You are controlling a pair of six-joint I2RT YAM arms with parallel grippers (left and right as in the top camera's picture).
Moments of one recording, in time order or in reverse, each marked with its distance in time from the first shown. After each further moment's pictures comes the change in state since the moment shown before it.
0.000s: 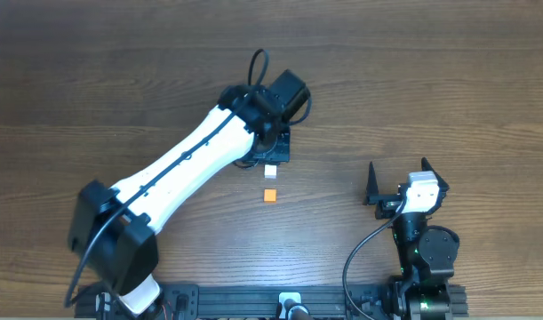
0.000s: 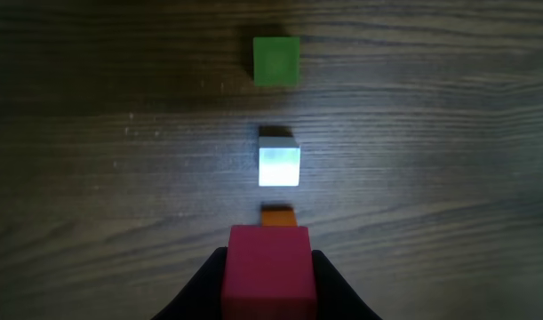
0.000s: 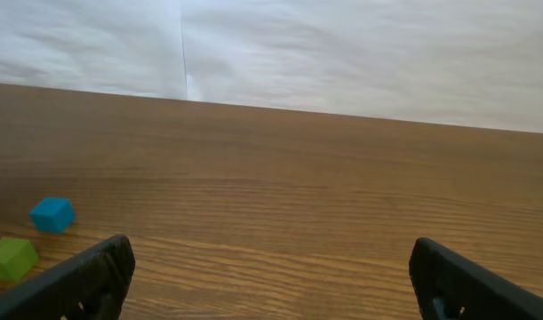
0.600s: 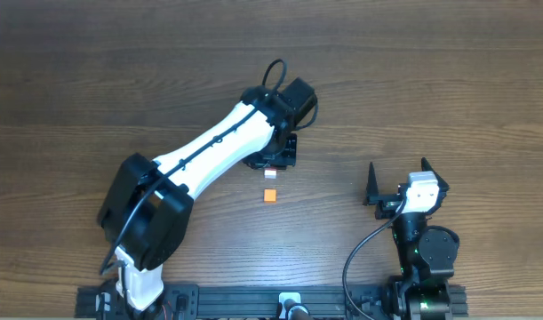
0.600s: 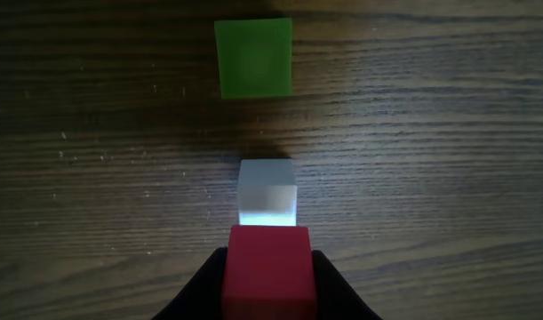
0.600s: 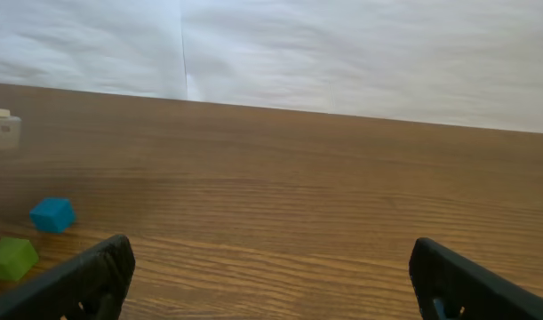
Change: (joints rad) left arm -0.002 0.166 0.000 0.060 0.038 0.028; right arm 0.000 0.000 0.000 0.000 0.000 0.000
